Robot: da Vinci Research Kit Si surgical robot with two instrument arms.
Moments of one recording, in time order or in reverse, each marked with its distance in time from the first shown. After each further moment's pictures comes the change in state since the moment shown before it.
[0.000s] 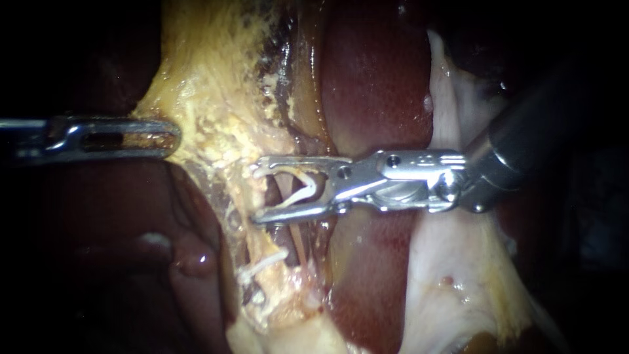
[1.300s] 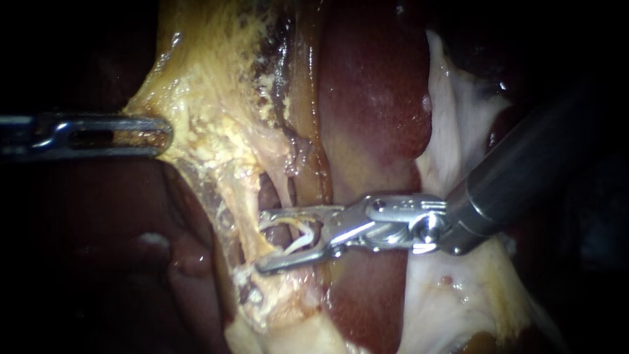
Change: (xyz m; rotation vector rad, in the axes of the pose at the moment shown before) right arm -0.010 0.000 0.007 0.098 -0.140 0.116; left arm -0.001 -0.001 -0.001 -0.007 -0.005 -0.007
